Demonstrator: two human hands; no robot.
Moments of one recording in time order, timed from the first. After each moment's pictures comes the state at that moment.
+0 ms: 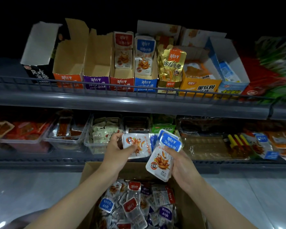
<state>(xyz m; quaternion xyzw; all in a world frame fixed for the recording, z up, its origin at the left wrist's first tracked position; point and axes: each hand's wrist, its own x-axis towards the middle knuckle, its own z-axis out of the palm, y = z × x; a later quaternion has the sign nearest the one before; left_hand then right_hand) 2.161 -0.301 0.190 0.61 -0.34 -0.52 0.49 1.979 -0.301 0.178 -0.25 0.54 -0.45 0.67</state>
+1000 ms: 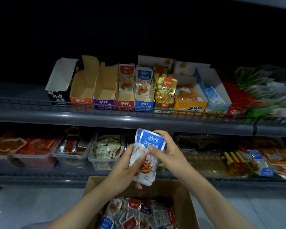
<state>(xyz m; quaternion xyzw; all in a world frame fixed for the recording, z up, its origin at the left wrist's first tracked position) 2.158 -0.256 0.234 0.44 -0.54 -0.56 0.44 1.996 -0.289 0.265 -0.63 0.44 -0.40 0.50</state>
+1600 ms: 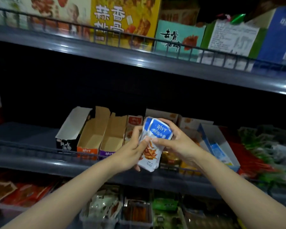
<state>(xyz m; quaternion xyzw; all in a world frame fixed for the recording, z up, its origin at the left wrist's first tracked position) 2.196 -0.376 0.368 0.41 -0.72 -0.38 0.42 2.019 -0.409 0.404 -0.70 0.35 -0.41 0.47</state>
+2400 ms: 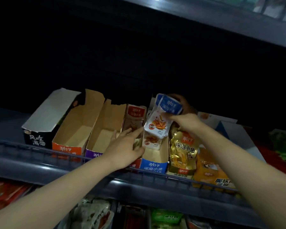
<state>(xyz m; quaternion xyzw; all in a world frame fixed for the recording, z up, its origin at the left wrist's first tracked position) 2.209 -0.485 0.307 0.60 -0.74 -0.14 0.28 2.026 -0.564 0.390 -0.74 0.44 -0.43 0.26</state>
